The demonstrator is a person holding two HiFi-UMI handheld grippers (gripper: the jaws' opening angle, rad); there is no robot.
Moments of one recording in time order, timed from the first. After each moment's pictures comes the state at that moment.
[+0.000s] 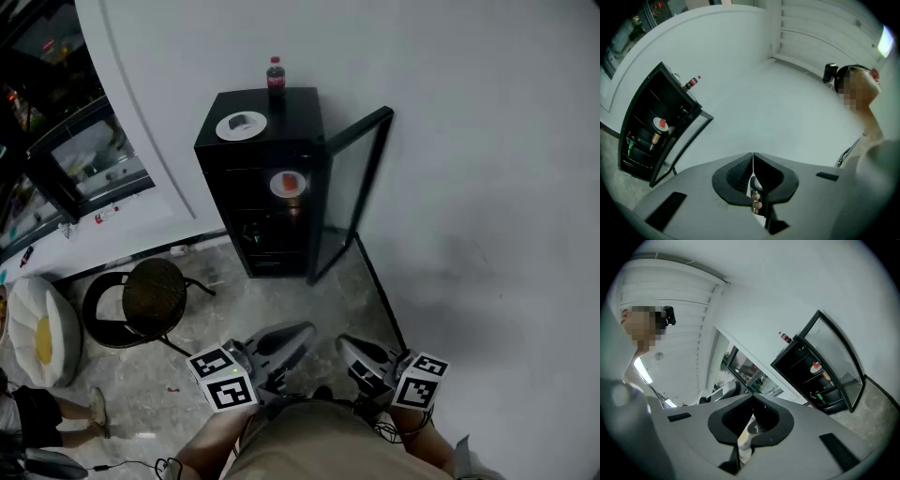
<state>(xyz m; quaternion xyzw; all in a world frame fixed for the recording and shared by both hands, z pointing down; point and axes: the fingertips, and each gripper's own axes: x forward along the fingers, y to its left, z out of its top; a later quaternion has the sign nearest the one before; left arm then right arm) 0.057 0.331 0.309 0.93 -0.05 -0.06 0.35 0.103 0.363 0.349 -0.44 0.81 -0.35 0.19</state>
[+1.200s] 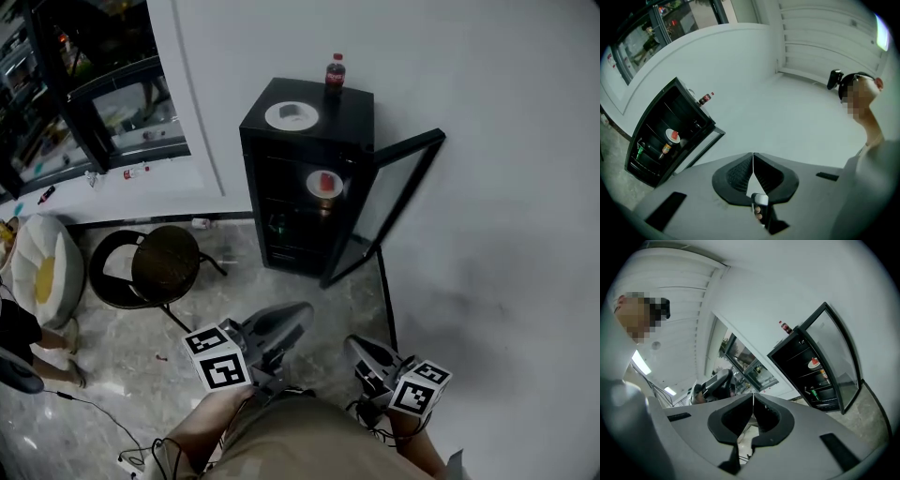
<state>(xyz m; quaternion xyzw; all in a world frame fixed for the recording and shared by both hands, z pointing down) 0.046 0.277 0.305 0.91 -0.14 -0.13 0.36 0.123 0.328 0.373 -0.42 0.83 -0.36 0.10</state>
